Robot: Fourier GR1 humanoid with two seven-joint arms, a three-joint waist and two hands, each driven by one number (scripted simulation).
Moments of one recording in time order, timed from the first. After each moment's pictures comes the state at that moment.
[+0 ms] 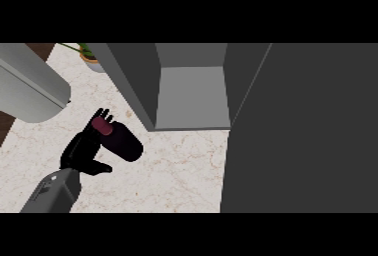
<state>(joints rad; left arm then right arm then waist) -0.42 0.24 0.23 -0.49 0.23 -0.61 -0.47 0.37 -0.11 0.34 -2.49 -0.08 0.10 0.25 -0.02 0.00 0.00</state>
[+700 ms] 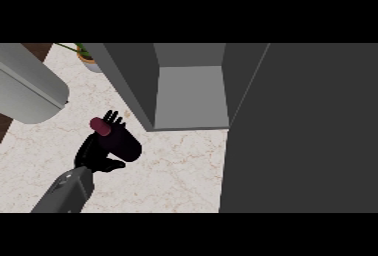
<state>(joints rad) -0.52 0.20 0.27 -0.27 0.22 -0.59 -0.56 0.35 -0.09 0.35 -2.49 -0.08 0.09 0.26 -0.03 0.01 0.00</state>
